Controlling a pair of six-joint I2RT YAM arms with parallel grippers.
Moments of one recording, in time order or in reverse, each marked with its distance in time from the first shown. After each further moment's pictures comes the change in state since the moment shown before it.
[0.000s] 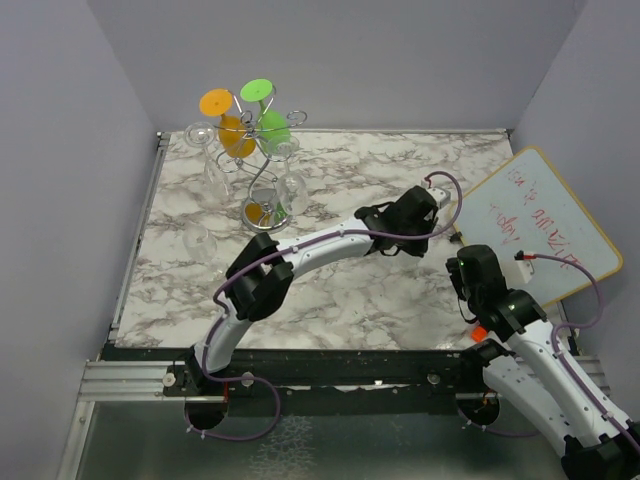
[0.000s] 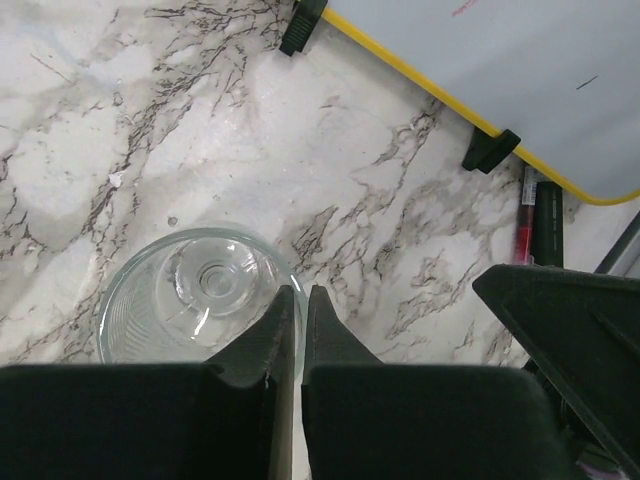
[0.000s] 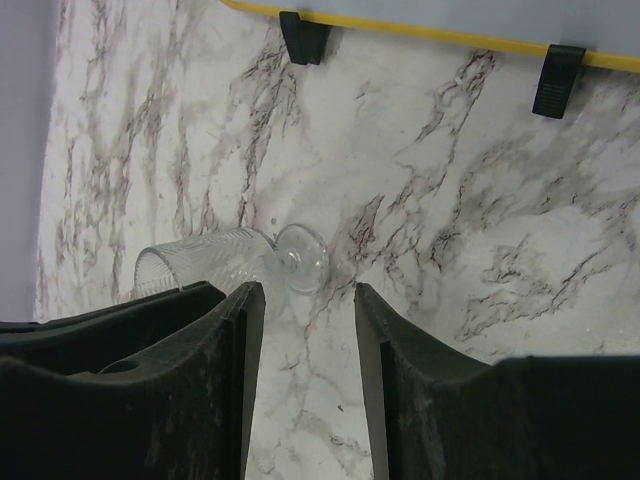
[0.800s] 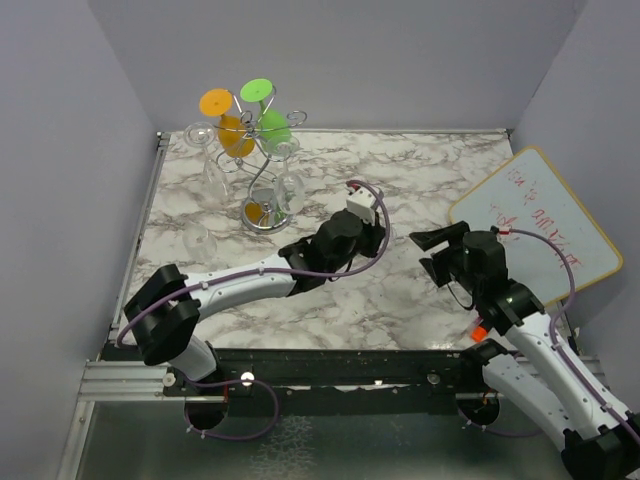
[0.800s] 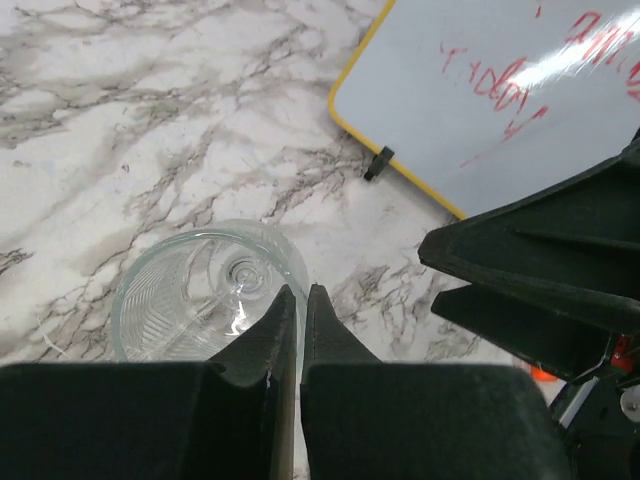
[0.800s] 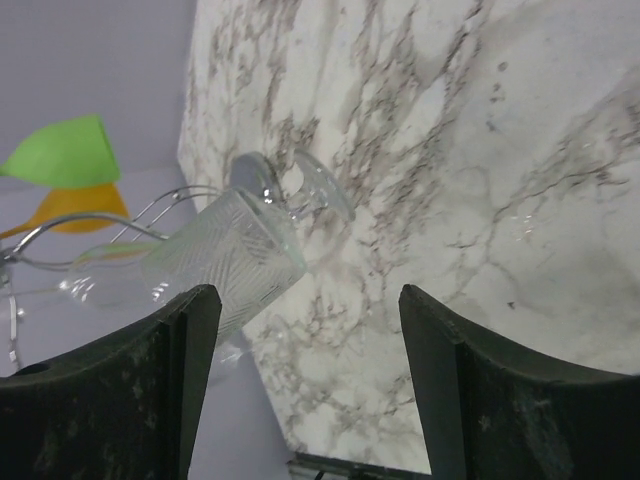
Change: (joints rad) left arm -0.003 -0.616 -0.790 0.587 -0.321 0.003; right arm 0.000 0.051 0.039 0.271 -0.401 -0.068
